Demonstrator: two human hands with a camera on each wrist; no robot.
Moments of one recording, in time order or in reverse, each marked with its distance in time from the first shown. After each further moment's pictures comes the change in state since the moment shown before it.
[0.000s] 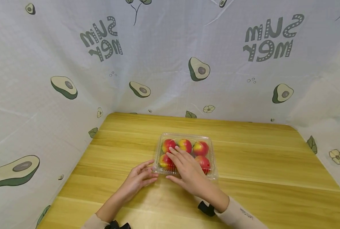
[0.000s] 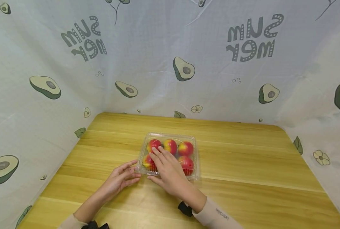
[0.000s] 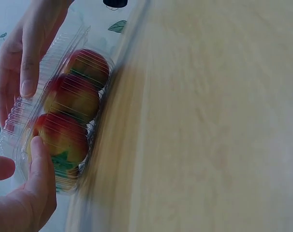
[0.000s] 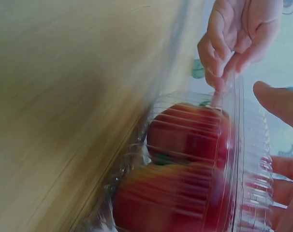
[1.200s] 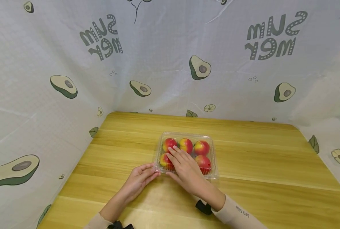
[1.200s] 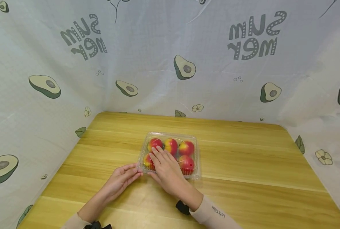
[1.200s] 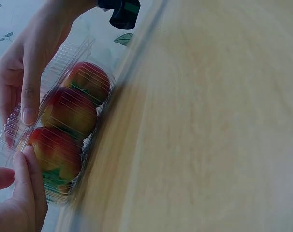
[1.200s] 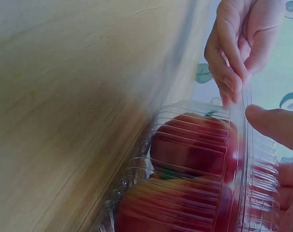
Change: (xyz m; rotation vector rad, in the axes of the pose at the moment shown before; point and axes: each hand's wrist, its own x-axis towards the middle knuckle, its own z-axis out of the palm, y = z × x) left_hand 0.007 -0.008 0.001 -0.173 0.052 -0.023; right_hand 0.006 -0.002 0.008 -0.064 -0.016 0.001
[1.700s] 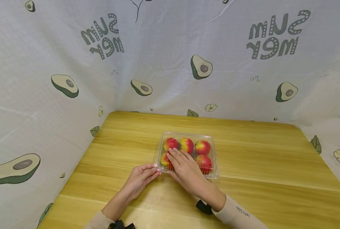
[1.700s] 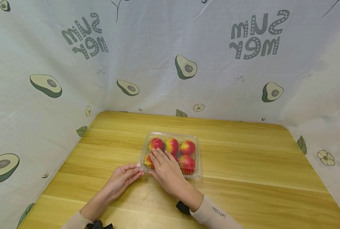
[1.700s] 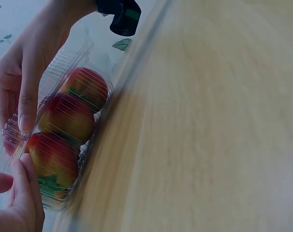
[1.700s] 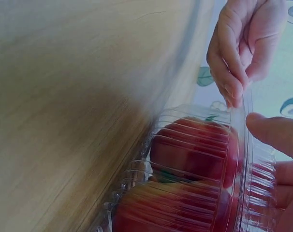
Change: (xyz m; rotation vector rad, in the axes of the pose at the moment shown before) left_hand 0.002 -0.003 0.002 -0.012 0.061 0.011; right_hand 0.002 -0.002 0.003 -0.064 -0.005 -0.031
